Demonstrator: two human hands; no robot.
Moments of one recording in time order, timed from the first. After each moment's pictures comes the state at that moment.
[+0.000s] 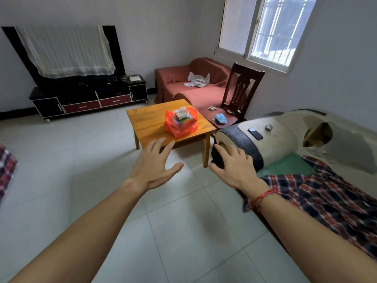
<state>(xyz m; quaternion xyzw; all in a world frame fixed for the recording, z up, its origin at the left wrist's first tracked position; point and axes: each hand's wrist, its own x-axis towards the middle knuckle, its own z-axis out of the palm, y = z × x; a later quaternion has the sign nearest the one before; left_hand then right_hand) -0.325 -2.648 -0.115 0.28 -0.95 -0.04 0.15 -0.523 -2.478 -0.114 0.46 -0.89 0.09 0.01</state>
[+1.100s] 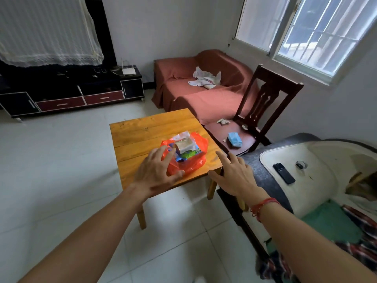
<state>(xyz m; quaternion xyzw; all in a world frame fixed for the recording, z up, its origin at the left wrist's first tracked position) -0.636 -3.045 -0.174 0.32 -0.94 -0.12 0.08 -0.833 -2.880 -0.166 0.47 -0.88 0.06 -0.04</state>
